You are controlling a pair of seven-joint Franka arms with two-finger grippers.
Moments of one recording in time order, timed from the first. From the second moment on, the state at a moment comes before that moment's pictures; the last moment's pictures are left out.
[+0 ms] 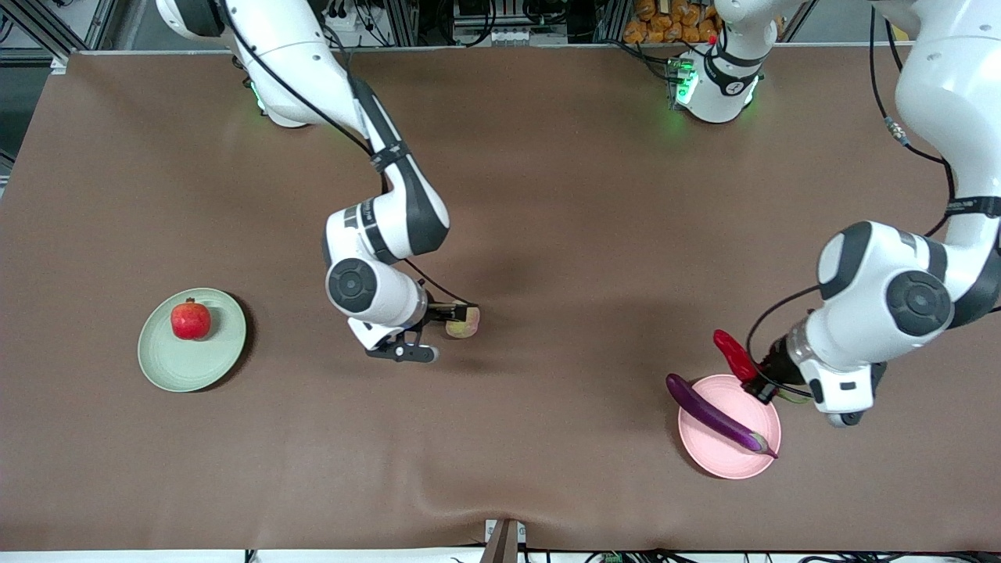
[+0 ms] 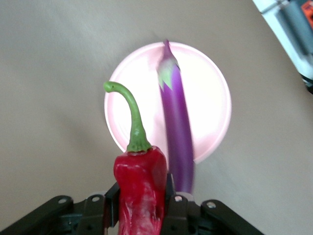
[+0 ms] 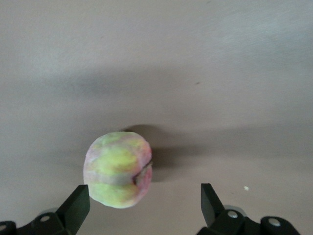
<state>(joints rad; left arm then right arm) 0.45 0.74 -0.75 -1.45 0.47 2.10 -1.21 0.79 0.76 -0.33 -1.44 0.51 2.07 0.37</state>
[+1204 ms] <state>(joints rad) 0.49 0.92 -0.66 -1.45 0.41 2.41 -1.04 0.86 0.90 -0.34 -1.40 0.51 2.23 0.50</state>
